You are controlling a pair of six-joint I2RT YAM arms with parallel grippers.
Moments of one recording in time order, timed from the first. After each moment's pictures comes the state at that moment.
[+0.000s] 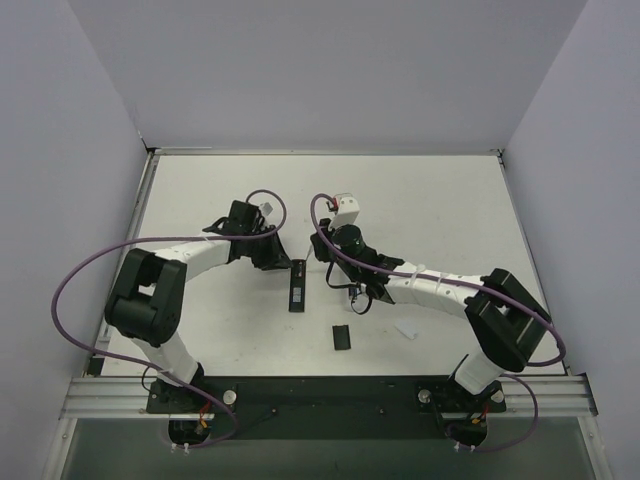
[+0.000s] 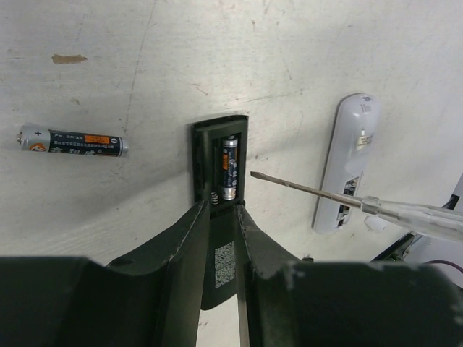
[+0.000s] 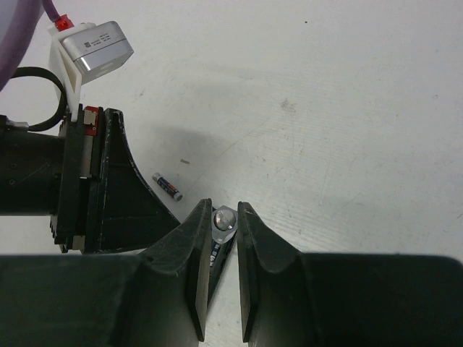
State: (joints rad) left arm -0.35 1.69 0.97 -0.22 0.40 -0.63; right arm 0.85 1.58 0.87 0.38 0.35 0.40
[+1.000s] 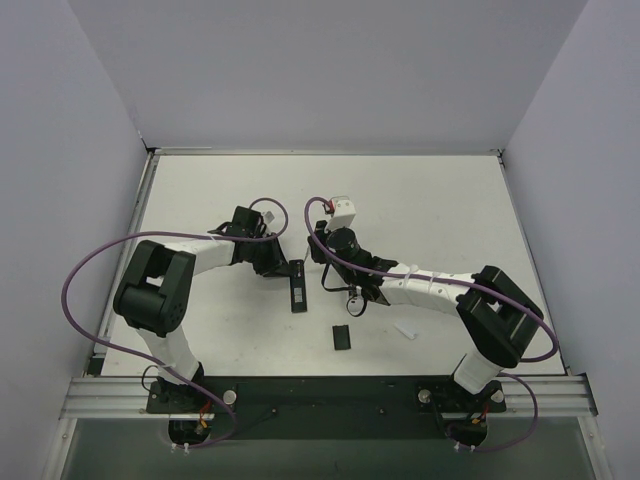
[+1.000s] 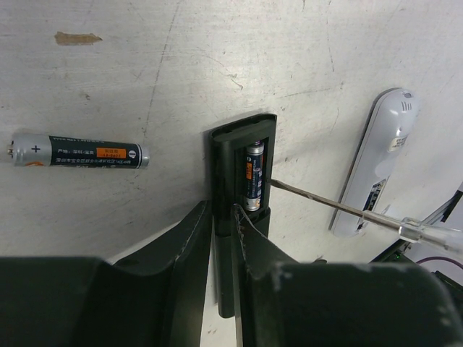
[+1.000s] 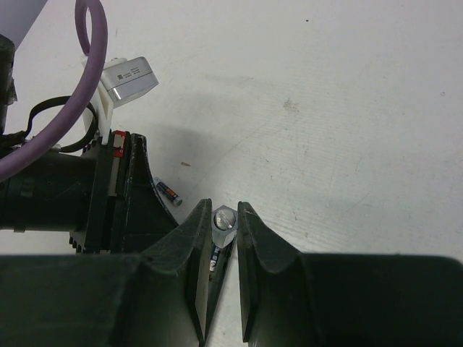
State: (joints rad) left arm -0.35 1.78 0.95 -0.19 0.43 -0.64; right arm 0.88 1.63 0.87 0.42 0.39 0.41
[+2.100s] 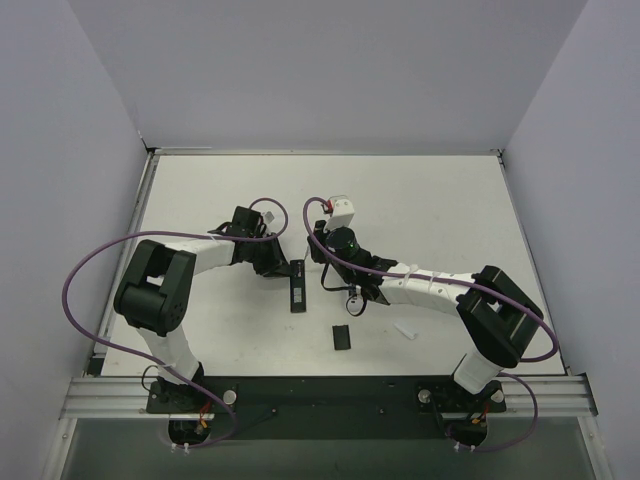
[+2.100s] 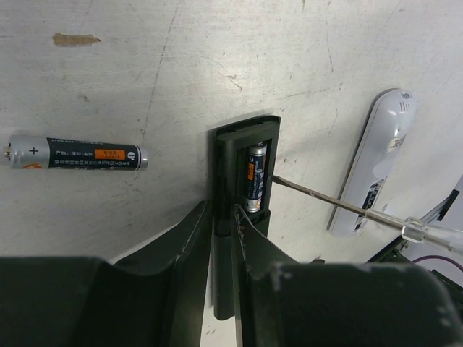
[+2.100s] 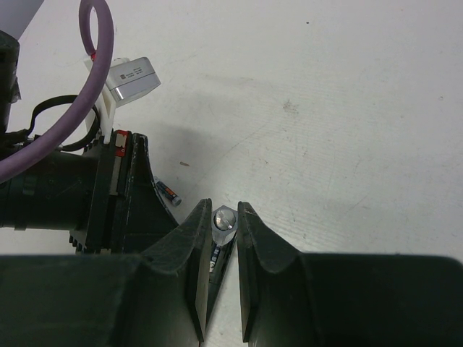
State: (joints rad) left arm -0.35 1.79 0.95 -0.19 0.44 -0.65; right arm 0.88 1.63 0.88 0.41 0.39 0.39
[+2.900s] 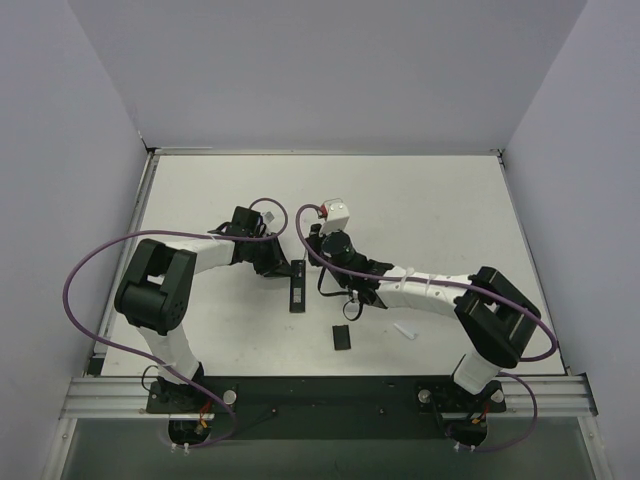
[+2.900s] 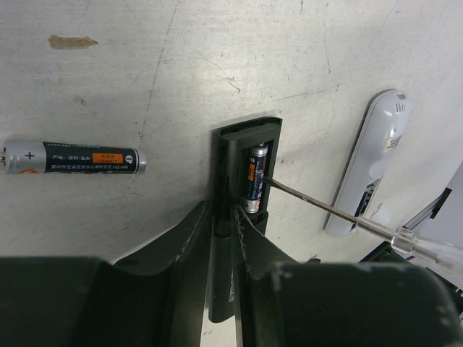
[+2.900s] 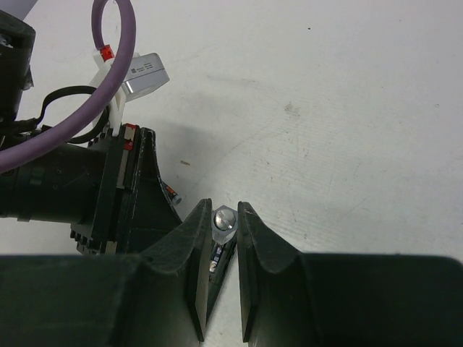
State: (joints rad) left arm -0.35 1.80 0.95 -0.18 0.45 -0.66; right arm 0.91 1.63 0.88 0.43 0.43 0.36
